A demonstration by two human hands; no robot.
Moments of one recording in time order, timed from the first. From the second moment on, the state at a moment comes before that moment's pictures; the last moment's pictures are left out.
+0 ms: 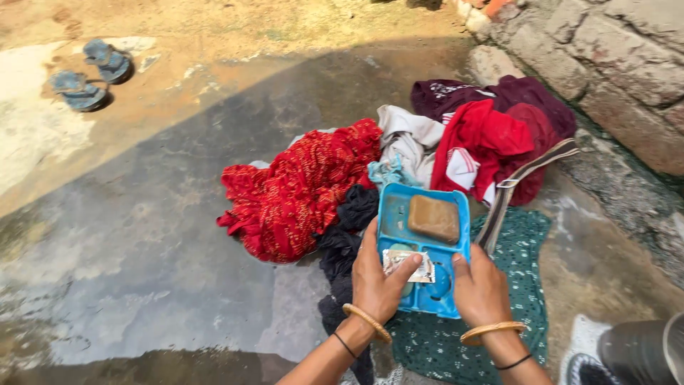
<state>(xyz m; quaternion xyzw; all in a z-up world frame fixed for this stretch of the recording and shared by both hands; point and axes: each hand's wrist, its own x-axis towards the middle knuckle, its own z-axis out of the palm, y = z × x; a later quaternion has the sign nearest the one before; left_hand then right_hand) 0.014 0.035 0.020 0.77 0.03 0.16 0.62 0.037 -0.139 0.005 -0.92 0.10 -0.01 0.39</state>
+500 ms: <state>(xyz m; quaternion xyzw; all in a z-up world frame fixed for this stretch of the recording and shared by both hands) -0.065 0.192 -0.052 0.80 0.32 0.29 0.41 -0.010 0.051 0.016 -0.92 -0.20 0.00 0.33</state>
